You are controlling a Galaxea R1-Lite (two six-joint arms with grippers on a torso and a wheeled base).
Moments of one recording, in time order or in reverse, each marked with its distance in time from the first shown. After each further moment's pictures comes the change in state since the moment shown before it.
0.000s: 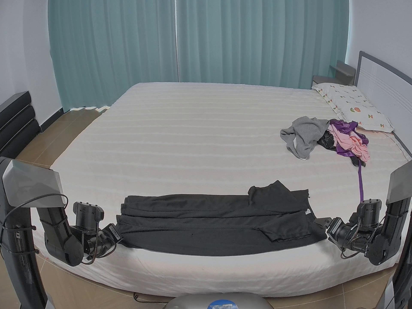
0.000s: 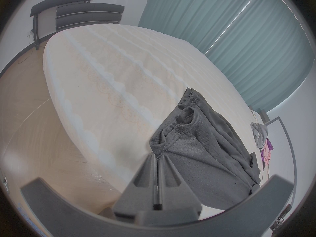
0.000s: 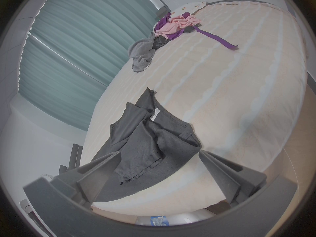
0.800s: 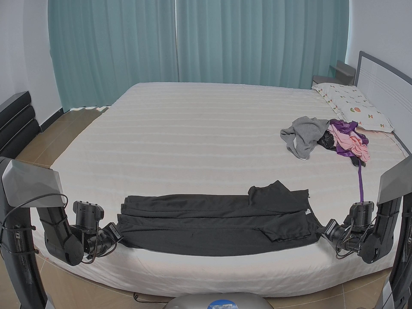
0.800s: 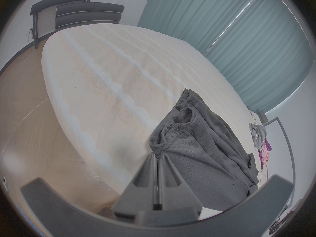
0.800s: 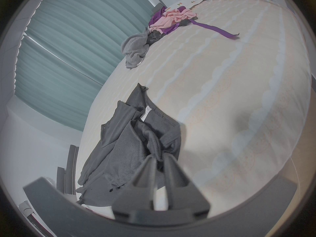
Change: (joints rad) left arm -0.001 -0.003 -0.006 -0.002 -0.011 -0.006; right arm -0.007 0.116 -0.079 -0.001 -0.003 0.007
